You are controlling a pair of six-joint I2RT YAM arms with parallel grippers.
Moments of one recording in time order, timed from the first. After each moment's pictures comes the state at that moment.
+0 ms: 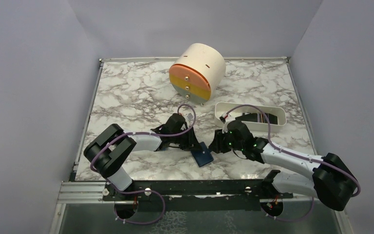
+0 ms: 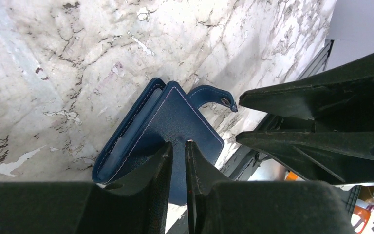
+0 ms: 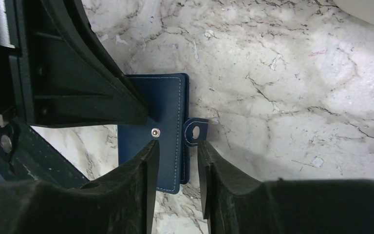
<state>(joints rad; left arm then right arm) -0.76 1.60 0.62 0.24 0.45 -0.92 0.77 1.13 0.46 -0.03 -0.10 0.51</state>
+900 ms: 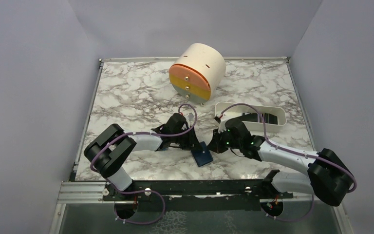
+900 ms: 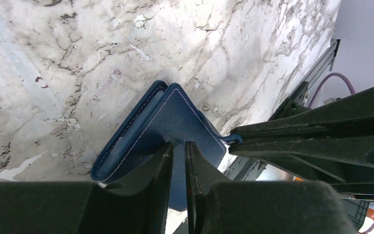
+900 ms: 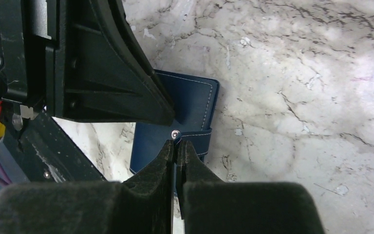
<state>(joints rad) -0.76 1.61 0.63 0.23 0.43 -0.89 0.77 1.19 0.48 0.02 -0.20 0.45</state>
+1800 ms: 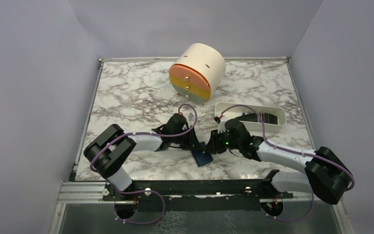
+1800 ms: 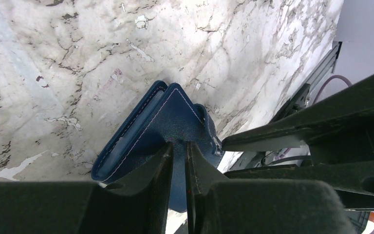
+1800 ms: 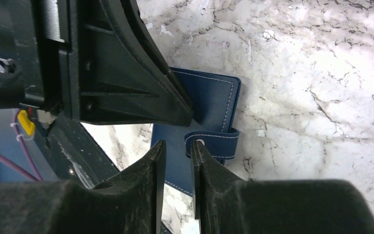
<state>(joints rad) -0.77 1.60 0.63 0.23 0.41 -0.89 0.77 1.24 0.47 0.09 -0.28 0.52</state>
